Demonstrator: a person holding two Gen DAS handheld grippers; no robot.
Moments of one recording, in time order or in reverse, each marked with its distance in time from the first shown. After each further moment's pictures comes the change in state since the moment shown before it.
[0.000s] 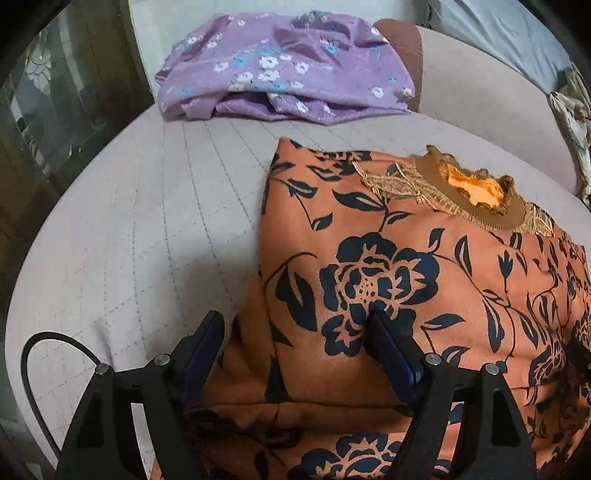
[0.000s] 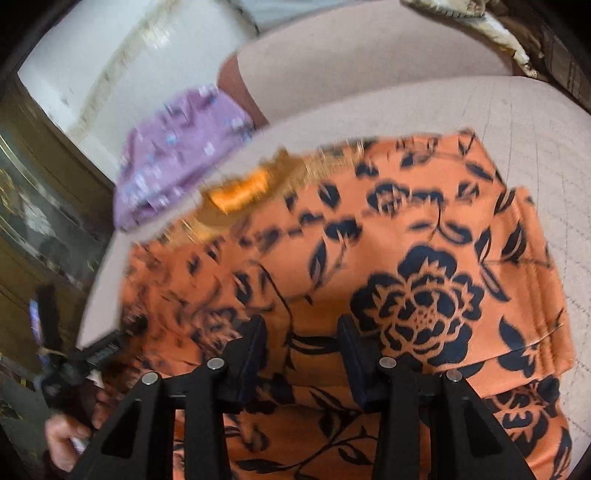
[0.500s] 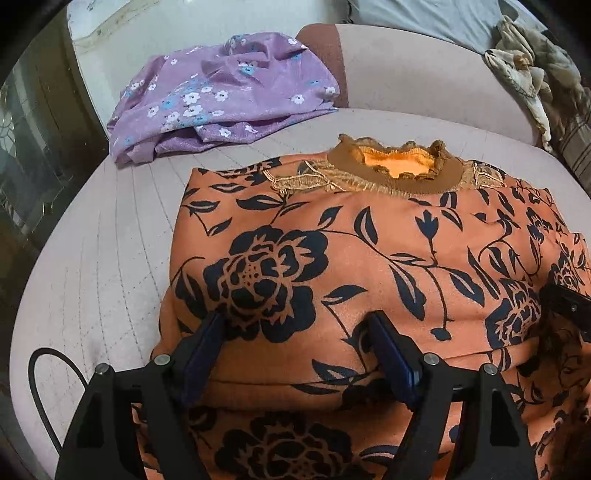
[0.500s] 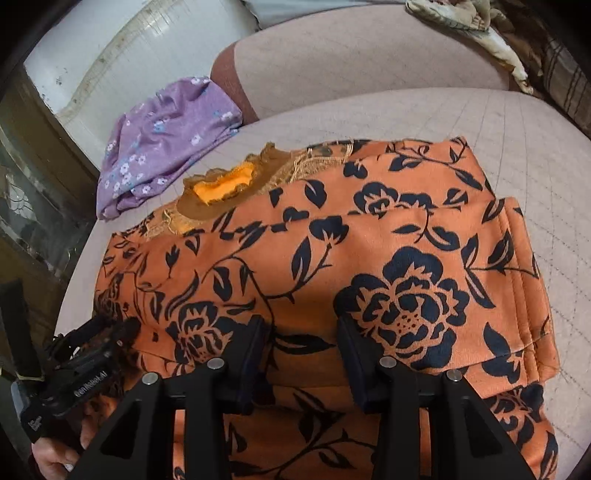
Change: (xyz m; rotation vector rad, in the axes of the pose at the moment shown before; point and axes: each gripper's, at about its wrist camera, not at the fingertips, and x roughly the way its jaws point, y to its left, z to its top) left arm -0.017 -0.054 -0.017 0.186 -0.076 -0.070; right arm 0.000 0.002 0.001 -0.041 -0.014 -0.075
